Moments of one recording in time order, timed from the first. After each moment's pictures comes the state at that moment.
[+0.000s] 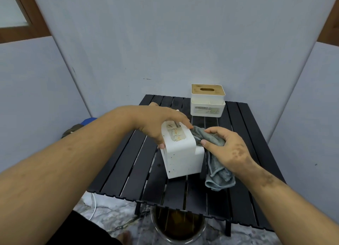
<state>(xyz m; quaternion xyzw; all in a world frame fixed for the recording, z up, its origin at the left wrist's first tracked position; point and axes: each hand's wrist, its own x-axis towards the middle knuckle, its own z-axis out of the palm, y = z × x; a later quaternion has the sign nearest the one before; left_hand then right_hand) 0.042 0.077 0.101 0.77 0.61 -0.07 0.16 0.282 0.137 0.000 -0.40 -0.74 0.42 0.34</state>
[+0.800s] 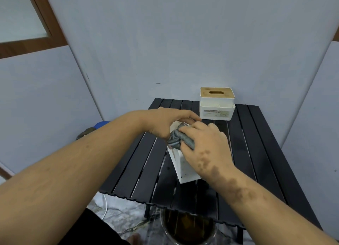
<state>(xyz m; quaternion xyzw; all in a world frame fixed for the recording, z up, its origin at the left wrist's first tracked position) 0.040 0.079 0.097 0.74 0.63 0.02 0.22 0.217 0.089 0.030 -0.35 -0.89 0.05 0.28</state>
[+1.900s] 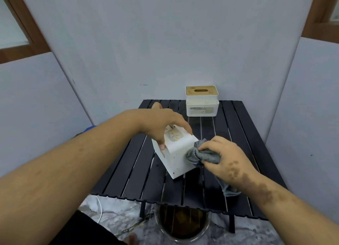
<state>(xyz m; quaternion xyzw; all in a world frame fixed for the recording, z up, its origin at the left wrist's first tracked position) 0.076 0.082 0.106 0.79 0.59 -0.14 0.10 0.316 0.115 -0.014 -0.31 -0.88 0.21 0.28</state>
